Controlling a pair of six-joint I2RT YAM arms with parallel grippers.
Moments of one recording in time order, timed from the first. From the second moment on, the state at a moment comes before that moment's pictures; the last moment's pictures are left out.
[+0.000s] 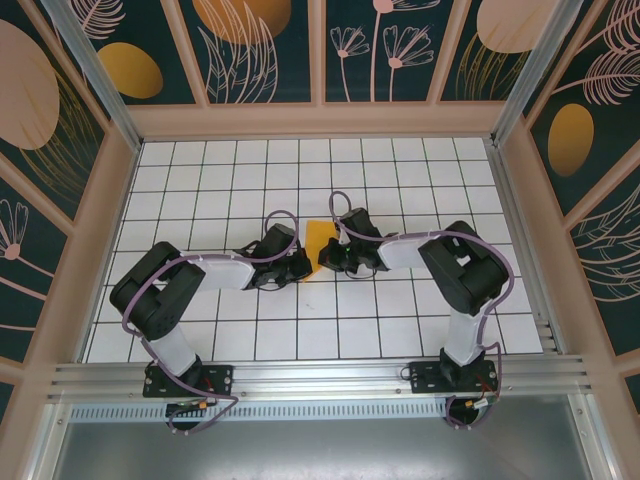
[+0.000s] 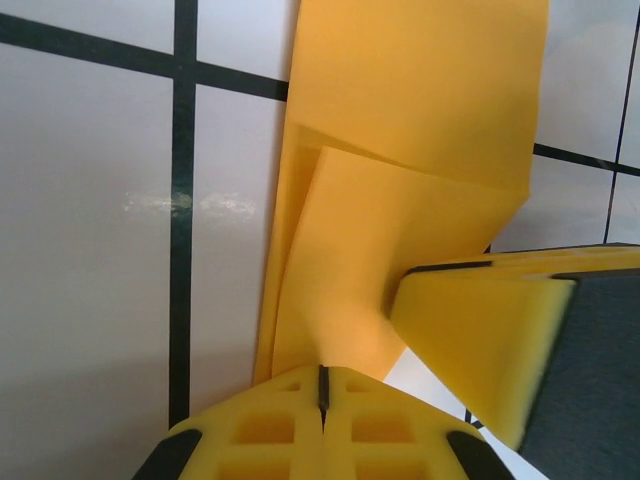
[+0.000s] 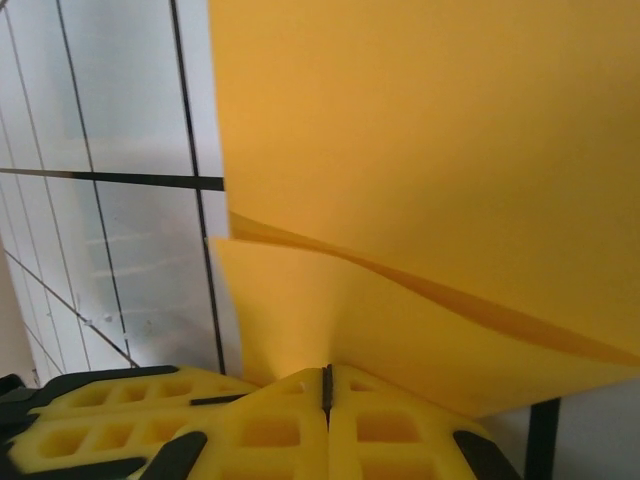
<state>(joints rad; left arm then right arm) -0.69 1.72 0.73 0.09 0.22 -0.96 0.66 1.86 0.88 0.09 -0.45 0.88</state>
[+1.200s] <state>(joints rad) -0.69 1.70 0.69 0.13 0.25 -0.97 0.66 1.86 0.88 0.09 -0.45 0.88</state>
